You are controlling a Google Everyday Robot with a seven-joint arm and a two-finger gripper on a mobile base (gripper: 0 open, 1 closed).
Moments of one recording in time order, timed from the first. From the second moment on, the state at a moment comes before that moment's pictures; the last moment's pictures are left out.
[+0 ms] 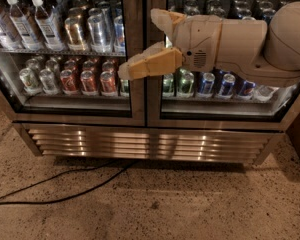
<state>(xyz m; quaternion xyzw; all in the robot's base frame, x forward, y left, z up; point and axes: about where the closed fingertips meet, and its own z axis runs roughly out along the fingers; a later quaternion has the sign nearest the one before) 0.520 0.014 1.025 -0.47 0.56 0.36 0.58</state>
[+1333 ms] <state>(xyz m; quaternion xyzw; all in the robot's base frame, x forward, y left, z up) 0.520 0.014 1.025 -0.47 0.56 0.36 0.58</state>
